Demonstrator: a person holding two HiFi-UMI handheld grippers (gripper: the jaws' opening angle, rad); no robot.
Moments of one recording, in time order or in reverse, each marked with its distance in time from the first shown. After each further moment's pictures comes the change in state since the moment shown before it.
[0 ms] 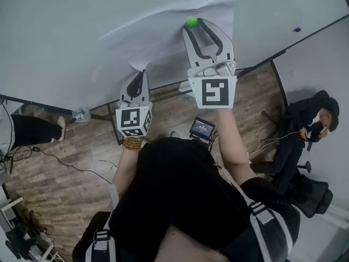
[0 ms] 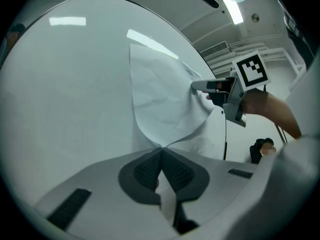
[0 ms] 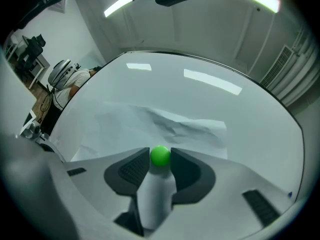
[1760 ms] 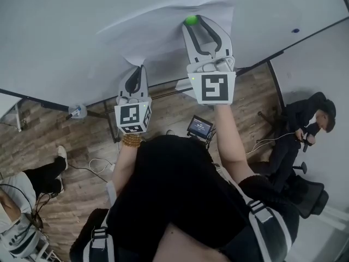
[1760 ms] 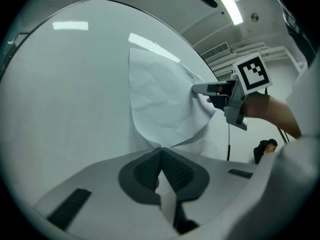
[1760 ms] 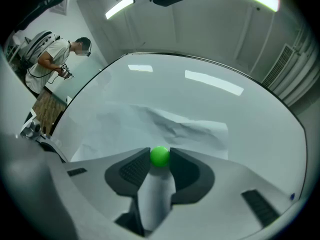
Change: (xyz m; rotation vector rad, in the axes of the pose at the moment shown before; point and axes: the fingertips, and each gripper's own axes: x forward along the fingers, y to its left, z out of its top) left arm 0.001 0.000 0.006 -0.002 -0.033 0.035; right arm 0.003 0.001 0.001 -0.015 -0.026 0.020
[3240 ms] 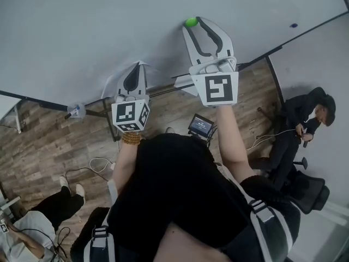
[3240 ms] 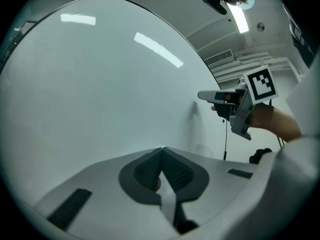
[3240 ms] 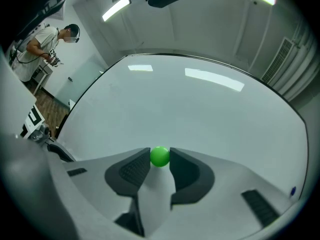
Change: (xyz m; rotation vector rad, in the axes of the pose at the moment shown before) left arm -0.001 -0.002 0.003 -0.083 -0.017 -0.031; right arm -0.014 0.002 -0.003 0.039 0.003 0.034
